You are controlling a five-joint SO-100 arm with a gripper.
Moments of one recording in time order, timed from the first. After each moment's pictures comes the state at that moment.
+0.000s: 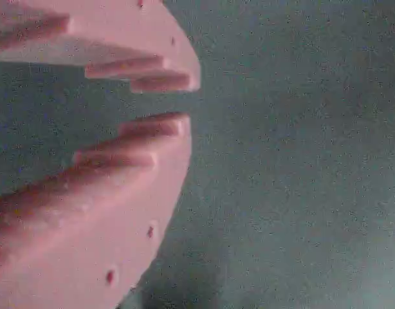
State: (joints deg) arm -2.9 153.4 136.0 74.8 9.0
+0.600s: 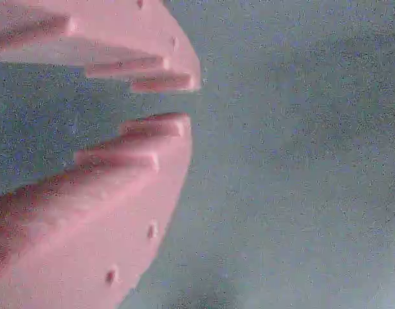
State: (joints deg) arm -0.4 179.5 163.2 69.8 7.6
